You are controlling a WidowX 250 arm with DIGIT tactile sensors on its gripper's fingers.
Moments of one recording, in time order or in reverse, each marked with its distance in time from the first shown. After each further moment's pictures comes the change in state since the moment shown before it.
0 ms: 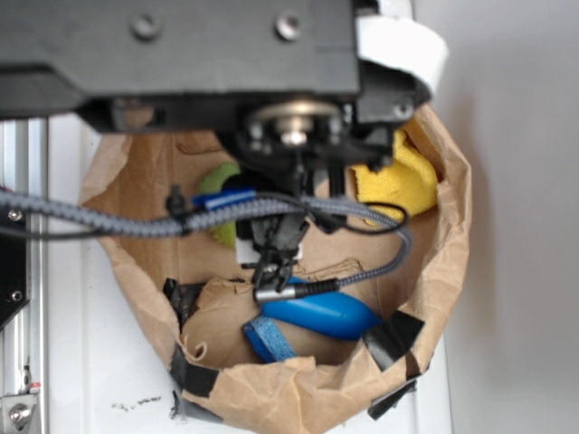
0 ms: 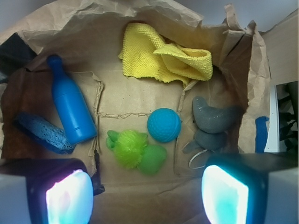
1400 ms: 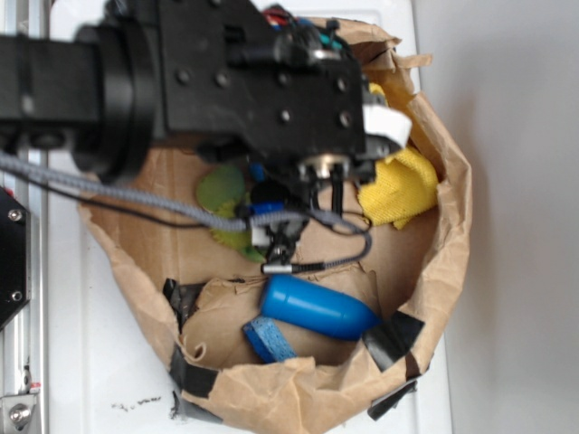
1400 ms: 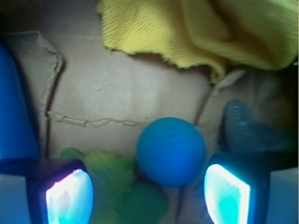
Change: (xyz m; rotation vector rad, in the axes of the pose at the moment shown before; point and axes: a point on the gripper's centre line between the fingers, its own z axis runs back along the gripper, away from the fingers) arm 0.007 0.019 -0.091 0.028 0.053 -0.065
